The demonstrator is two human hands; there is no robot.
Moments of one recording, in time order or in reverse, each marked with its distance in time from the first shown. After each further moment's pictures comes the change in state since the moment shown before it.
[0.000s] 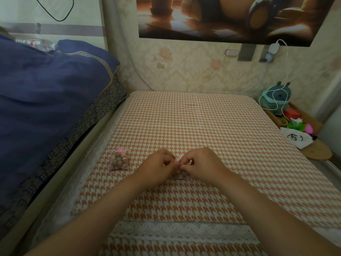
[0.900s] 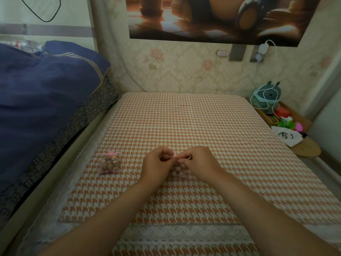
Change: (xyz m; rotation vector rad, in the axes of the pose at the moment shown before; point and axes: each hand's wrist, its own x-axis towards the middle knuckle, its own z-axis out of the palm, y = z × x) left_hand 0.015 0.023 0.036 -0.489 0.349 -0.254; right_hand -0.002 0.008 -0.007 0.226 0.064 0.165
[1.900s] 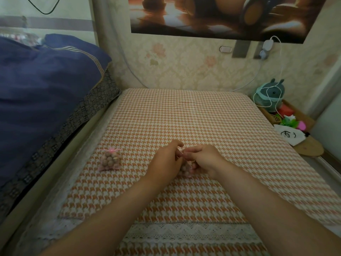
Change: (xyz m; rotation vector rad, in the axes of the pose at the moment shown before) left_hand 0.000 0.017 0.007 0.420 -0.137 0.294; right_hand 0.004 -0.011 -0.009 0.647 -0.044 0.528
